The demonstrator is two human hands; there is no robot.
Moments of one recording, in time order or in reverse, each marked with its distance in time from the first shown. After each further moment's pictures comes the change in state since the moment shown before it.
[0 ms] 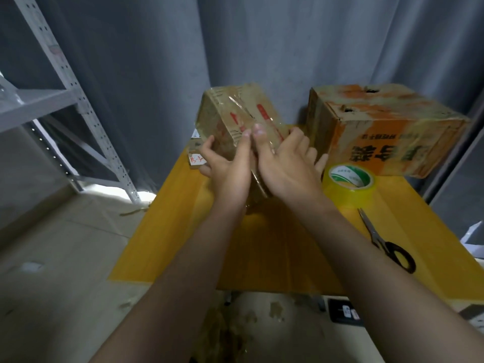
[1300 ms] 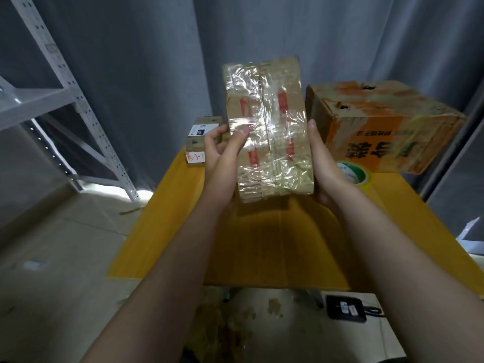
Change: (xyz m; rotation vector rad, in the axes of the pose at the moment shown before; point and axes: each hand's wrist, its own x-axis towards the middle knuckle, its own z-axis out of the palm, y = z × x) left_hand 0.000 0.012 -0.011 -0.081 -0.198 0.053; right_hand 0.032 0.063 -0.022 0.842 -0.317 0.220
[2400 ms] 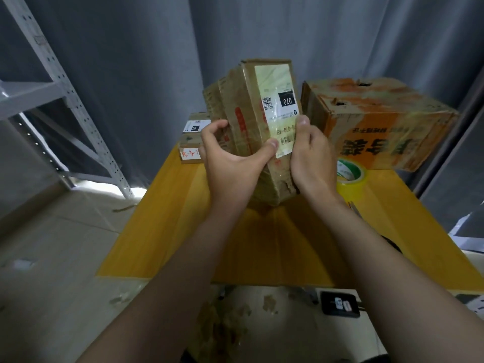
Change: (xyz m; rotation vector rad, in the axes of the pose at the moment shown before) left_hand -0.020 -0.010 0.019 0.250 0.151 0.267; right_hand -0.003 0.009 0.015 -0.534 0.496 -0.385
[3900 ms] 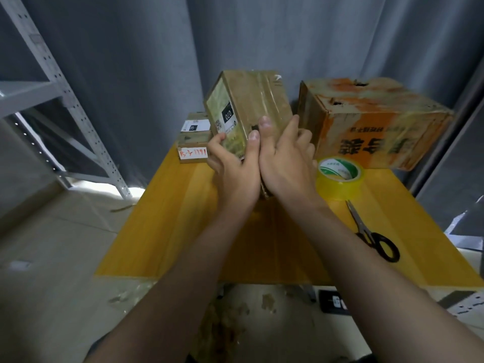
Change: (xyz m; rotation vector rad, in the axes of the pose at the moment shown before) left_hand -0.005 -0.012 0.014 0.094 -0.062 -0.178; right_hand -0.028 -0.044 0.010 -0.248 -0.171 0.037
